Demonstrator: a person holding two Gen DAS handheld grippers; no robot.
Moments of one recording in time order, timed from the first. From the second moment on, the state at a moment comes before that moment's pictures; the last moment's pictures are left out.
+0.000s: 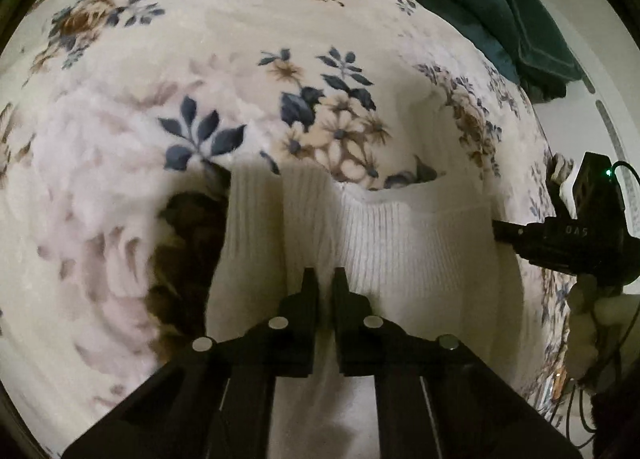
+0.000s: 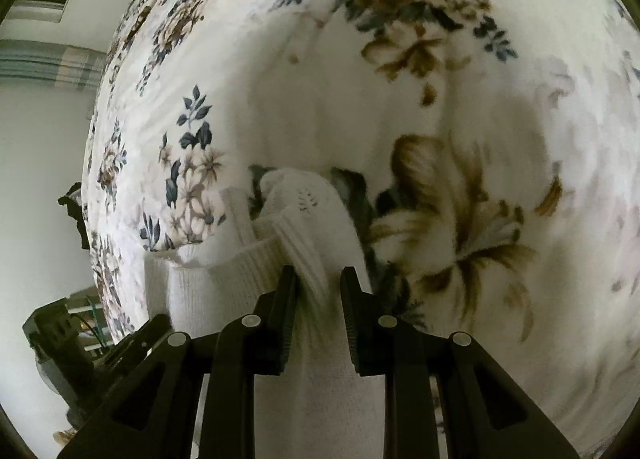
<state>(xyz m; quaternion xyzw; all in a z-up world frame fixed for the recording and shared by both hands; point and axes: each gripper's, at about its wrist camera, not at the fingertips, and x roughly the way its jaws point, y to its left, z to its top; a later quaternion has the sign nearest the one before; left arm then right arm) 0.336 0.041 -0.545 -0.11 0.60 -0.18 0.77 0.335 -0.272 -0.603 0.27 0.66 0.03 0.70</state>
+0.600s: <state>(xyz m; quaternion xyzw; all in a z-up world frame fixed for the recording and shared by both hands) 0.351 0.114 -0.590 -0.26 0.61 -0.10 0.74 0.360 -0.235 -0.587 0.18 0.64 0.04 0.75</state>
